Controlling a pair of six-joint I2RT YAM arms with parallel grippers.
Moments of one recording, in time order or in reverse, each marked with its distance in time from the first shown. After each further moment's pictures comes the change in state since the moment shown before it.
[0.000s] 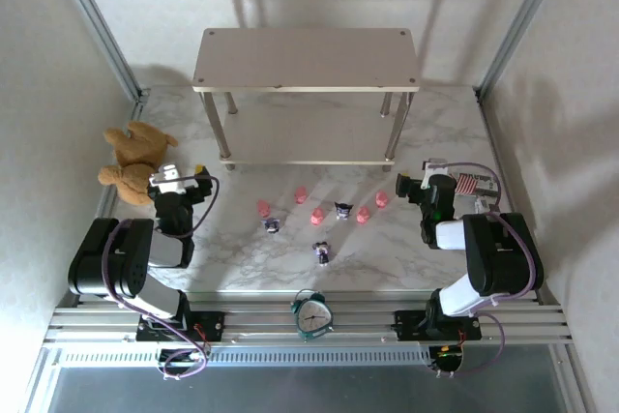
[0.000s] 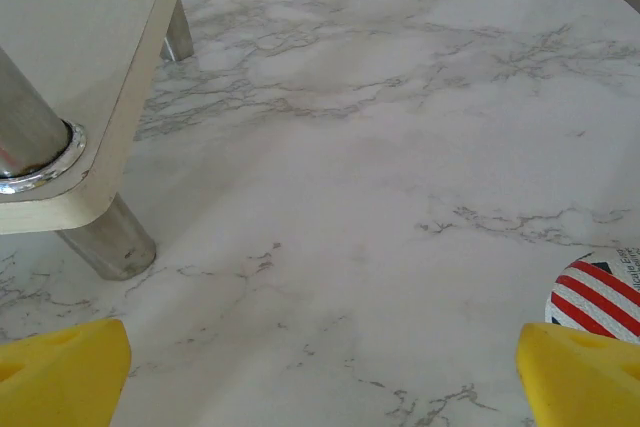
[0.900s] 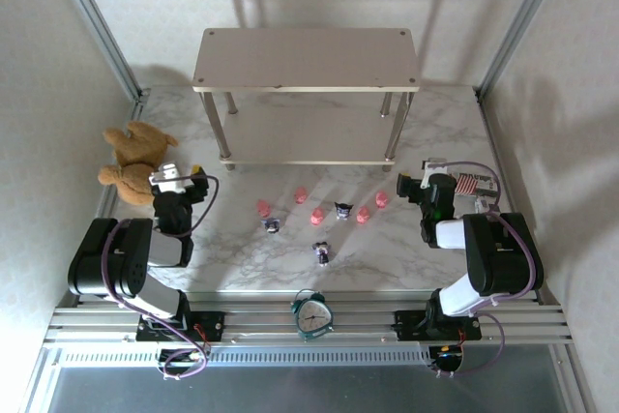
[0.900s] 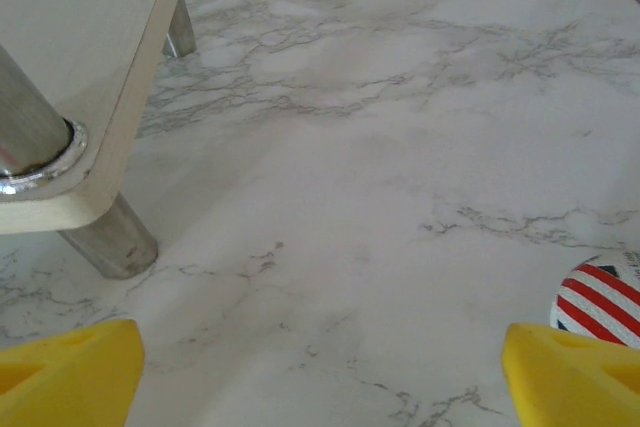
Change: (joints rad) left arm 0.018 -0.001 0.014 -0.013 0.041 0.011; right arm 0.000 -0.003 0.024 -0.042 -0.009 -0.008
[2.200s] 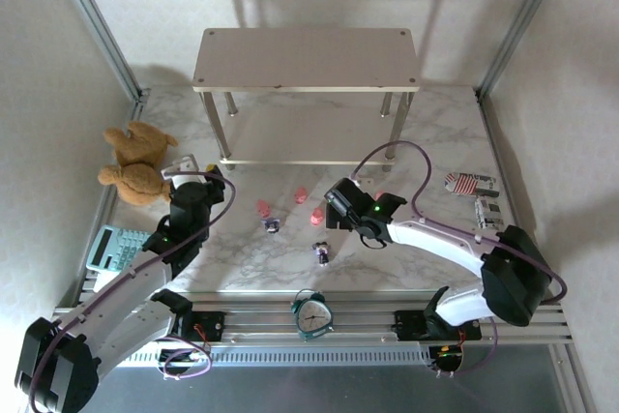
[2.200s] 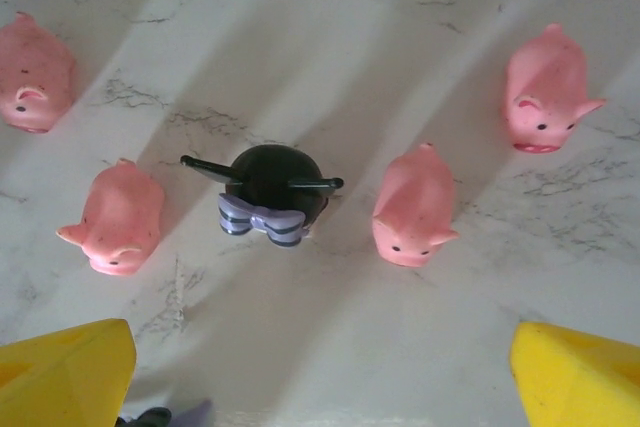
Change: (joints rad) left arm -0.446 -0.665 0.238 -1.082 -0.415 -0.241; right arm 0.822 -0.120 0.526 -1.339 0.285 0.731
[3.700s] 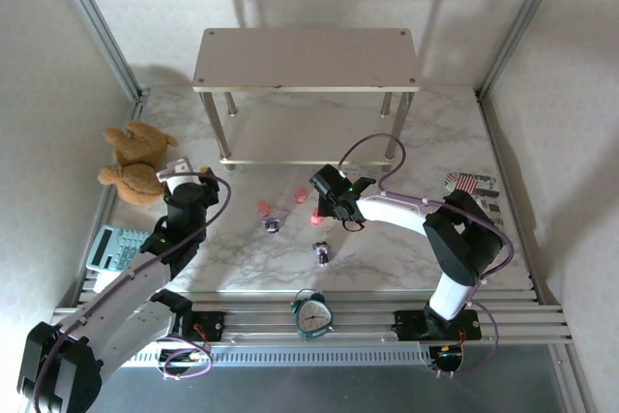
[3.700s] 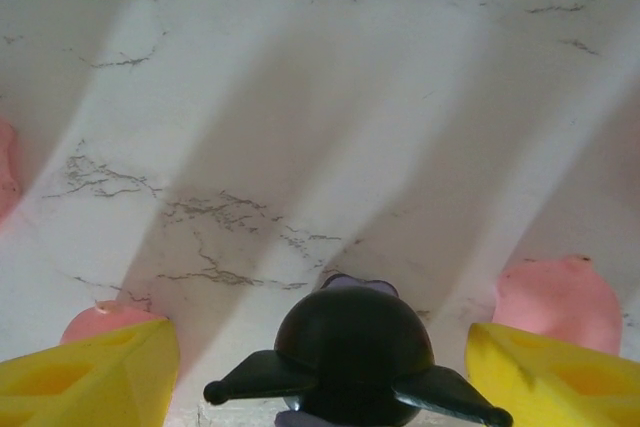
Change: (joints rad) left arm 0.047 -0.004 -0.019 -0.025 -0.016 0.001; right arm -0.077 0.312 0.140 0.108 -0.066 0.011
